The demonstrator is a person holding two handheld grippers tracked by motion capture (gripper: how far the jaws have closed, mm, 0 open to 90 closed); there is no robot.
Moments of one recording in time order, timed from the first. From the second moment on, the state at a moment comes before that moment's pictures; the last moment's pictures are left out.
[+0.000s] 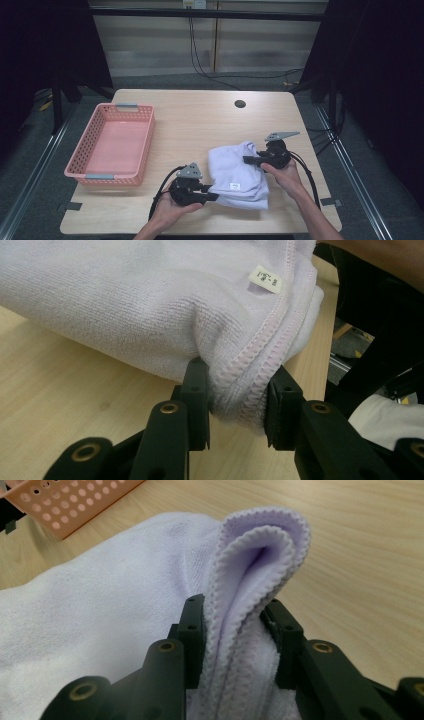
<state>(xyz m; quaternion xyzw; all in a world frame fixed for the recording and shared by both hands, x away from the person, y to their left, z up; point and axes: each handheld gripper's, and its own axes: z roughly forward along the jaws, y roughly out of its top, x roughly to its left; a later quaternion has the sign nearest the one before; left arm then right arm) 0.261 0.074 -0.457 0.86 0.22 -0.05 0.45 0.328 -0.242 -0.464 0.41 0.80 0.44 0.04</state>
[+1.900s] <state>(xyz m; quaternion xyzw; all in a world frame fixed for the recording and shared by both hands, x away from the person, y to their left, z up) 0.300 0.177 -0.384 0.82 0.28 0.00 0.51 0.400 -0.150 -0.382 0.35 0.80 0.49 0.05</state>
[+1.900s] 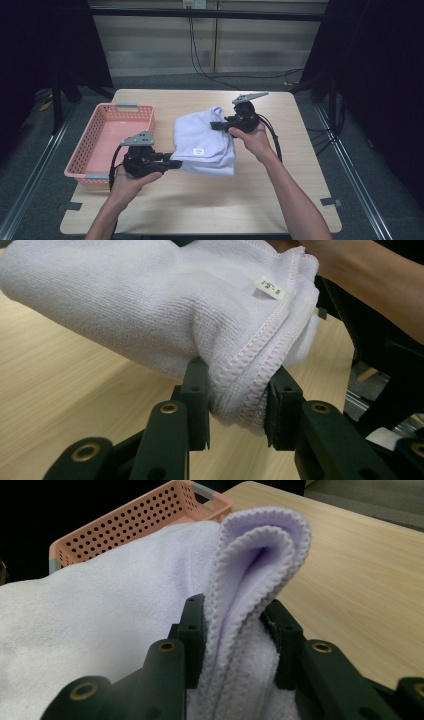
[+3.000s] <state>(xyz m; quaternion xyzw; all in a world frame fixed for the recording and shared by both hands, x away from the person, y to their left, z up) 0.308 0.299 -0.372 0.76 0.36 0.05 0.54 0.448 -0.023 -0.349 0.31 0.81 0.50 0.02</state>
